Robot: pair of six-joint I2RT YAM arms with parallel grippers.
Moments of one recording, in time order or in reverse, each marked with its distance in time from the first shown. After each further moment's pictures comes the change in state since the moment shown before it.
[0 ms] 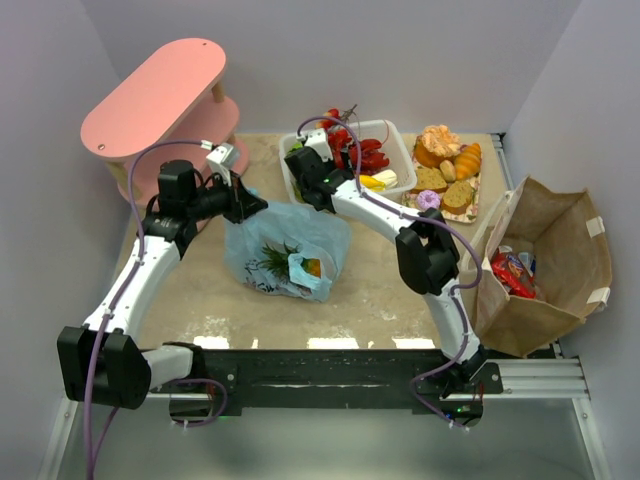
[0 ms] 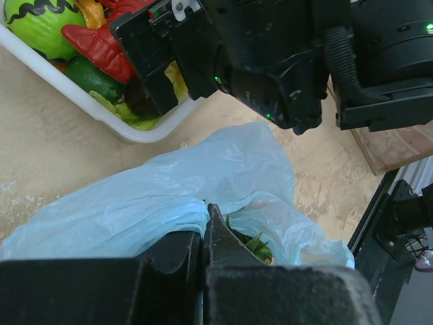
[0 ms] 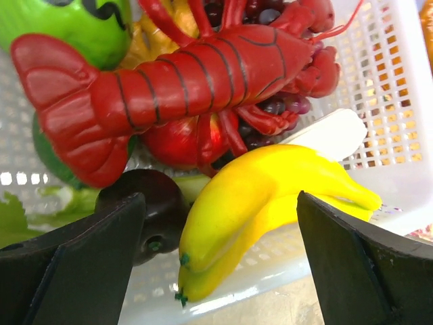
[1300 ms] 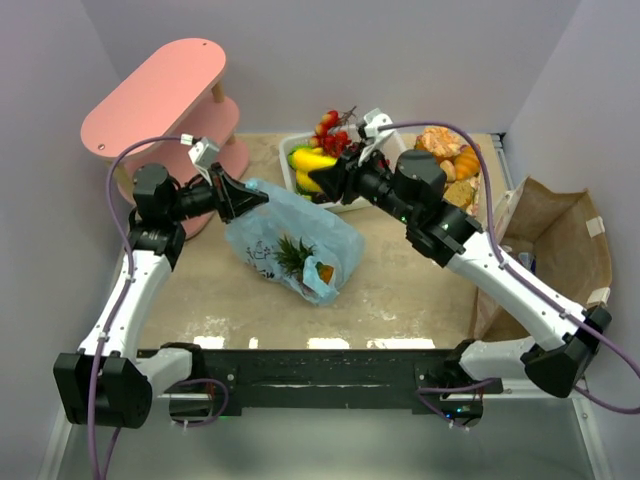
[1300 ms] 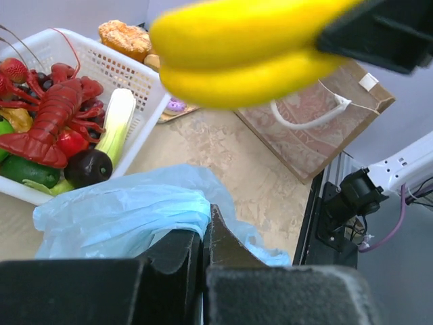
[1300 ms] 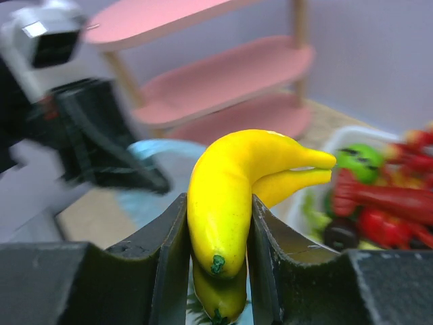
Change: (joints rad) left arm 0.063 -0.105 -0.046 0.311 0.313 -0.208; right arm 0.029 -0.917 -0.536 0.367 -0.815 -0.002
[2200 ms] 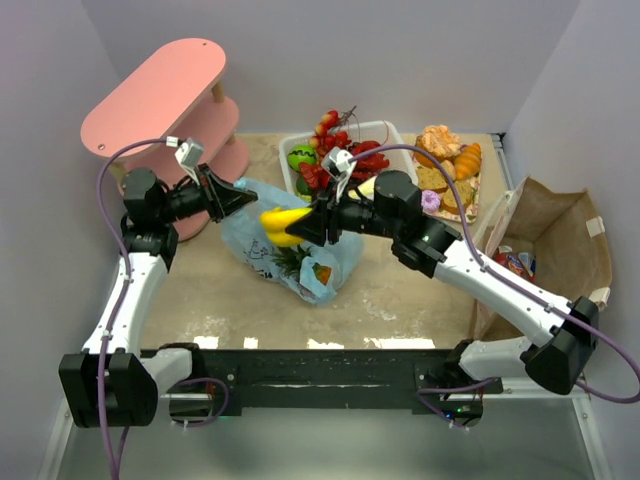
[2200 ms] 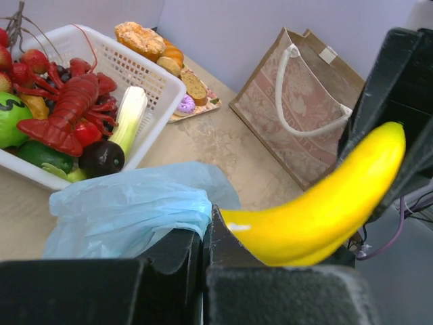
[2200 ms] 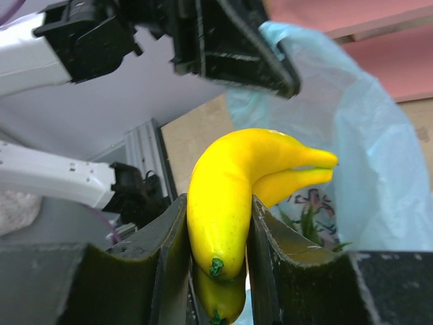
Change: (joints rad) left arm 0.093 -0.002 -0.053 0.085 0.051 -0.082; right arm 0.051 0.003 -0.171 0.088 -0.433 0.112
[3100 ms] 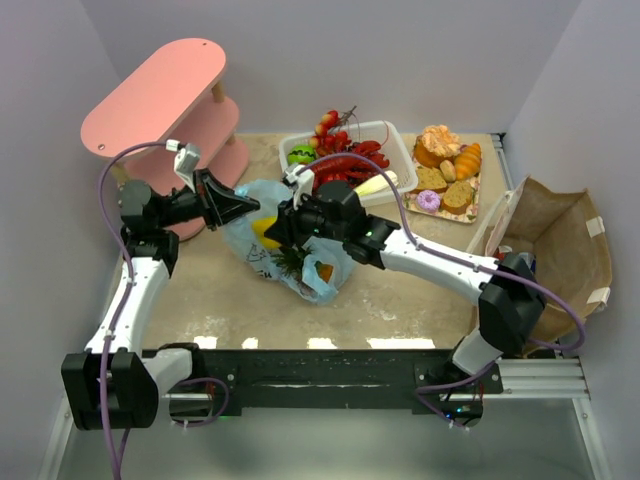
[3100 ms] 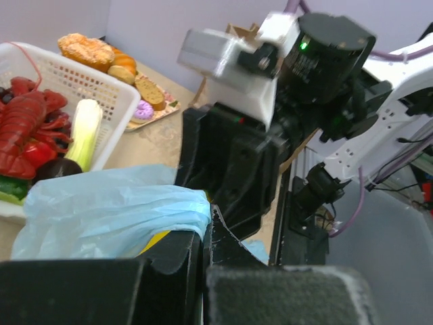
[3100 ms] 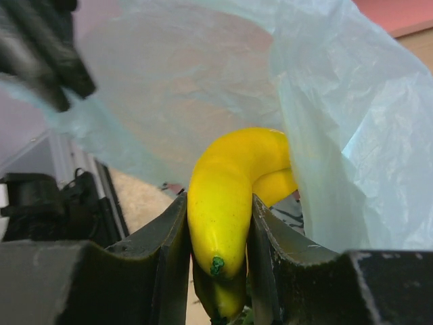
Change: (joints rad) left arm 0.013 -0.011 -0.062 0.277 0.160 -0.182; right arm 0.058 0.295 0.037 0.080 0.158 -0.043
